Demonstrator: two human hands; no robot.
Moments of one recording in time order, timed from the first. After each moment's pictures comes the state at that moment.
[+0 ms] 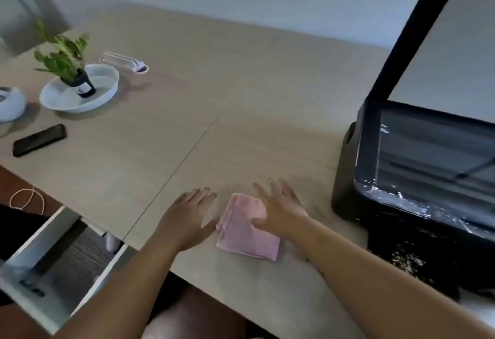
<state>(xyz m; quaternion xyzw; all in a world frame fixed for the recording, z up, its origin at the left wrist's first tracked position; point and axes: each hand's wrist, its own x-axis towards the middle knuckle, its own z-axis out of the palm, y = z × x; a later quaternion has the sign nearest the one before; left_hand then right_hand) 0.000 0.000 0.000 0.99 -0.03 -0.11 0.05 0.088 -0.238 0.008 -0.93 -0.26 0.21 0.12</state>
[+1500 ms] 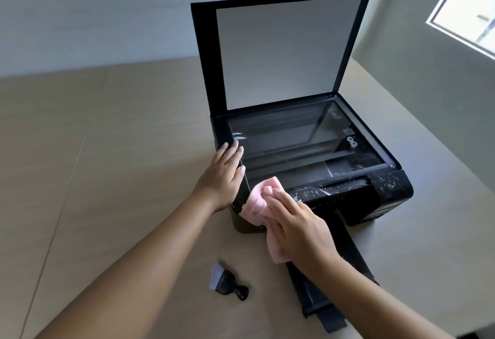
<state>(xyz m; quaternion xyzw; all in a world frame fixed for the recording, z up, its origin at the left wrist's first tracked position) 0.217 -0.280 0.047 0.90 -0.33 -0.08 0.27 0.047 -0.409 0.049 -0.97 0.04 -0.17 0.16</state>
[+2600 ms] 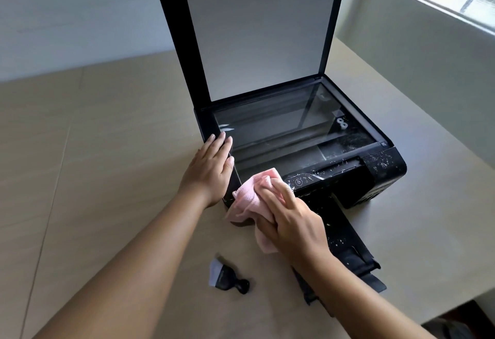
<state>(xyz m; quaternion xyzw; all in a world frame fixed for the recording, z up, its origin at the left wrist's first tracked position) 0.227 -0.278 0.036 0.92 -0.34 -0.04 0.21 0.040 -0.406 0.034 -0.97 0.12 -0.14 0.18</state>
